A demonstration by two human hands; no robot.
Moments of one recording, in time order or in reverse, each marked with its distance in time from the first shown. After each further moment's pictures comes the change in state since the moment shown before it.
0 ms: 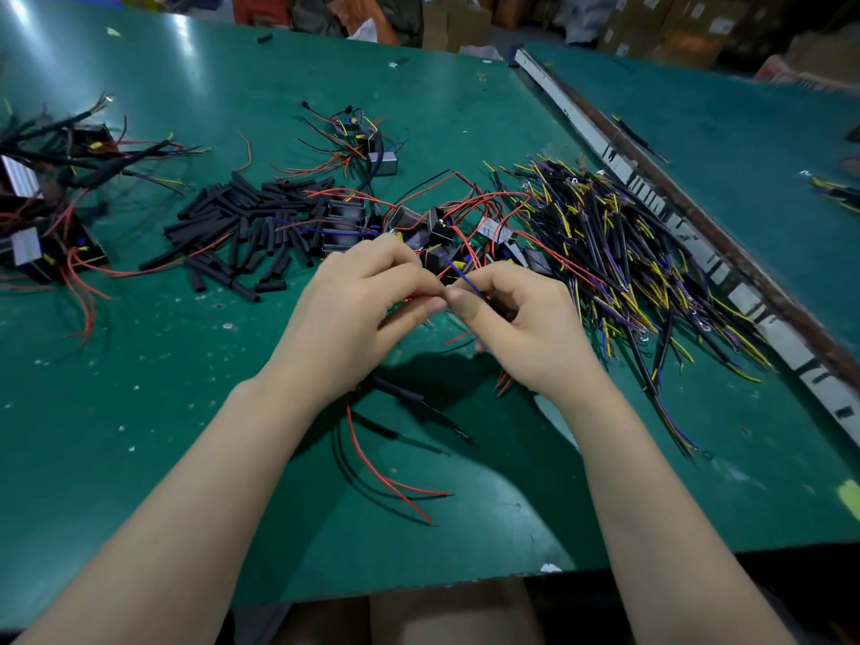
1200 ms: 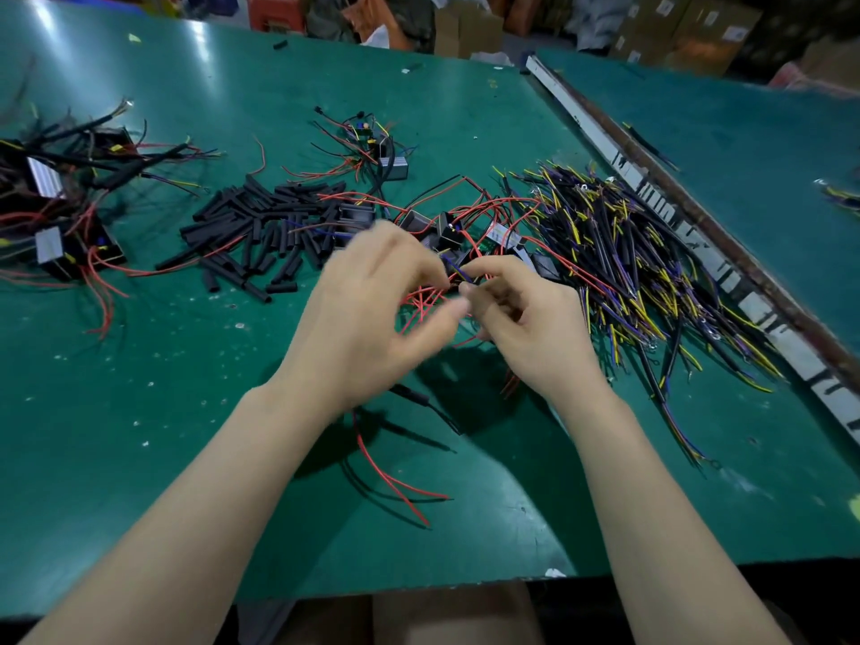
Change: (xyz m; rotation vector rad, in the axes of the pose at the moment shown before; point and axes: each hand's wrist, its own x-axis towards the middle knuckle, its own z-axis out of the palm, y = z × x) left_hand 0.001 0.017 -0.007 -0.030 0.078 -0.042; right_hand 0.003 0.012 0.006 -0.066 0.071 -0.012
